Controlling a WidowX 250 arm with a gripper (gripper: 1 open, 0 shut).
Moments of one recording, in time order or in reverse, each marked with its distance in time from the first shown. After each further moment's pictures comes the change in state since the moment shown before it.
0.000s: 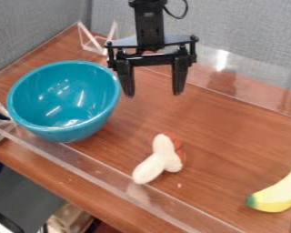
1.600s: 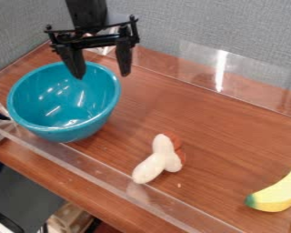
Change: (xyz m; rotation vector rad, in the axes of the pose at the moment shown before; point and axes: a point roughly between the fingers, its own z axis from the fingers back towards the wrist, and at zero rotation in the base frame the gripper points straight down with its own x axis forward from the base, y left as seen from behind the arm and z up) arm 0.003 0.057 0.026 -0.057 -0.145 -0.054
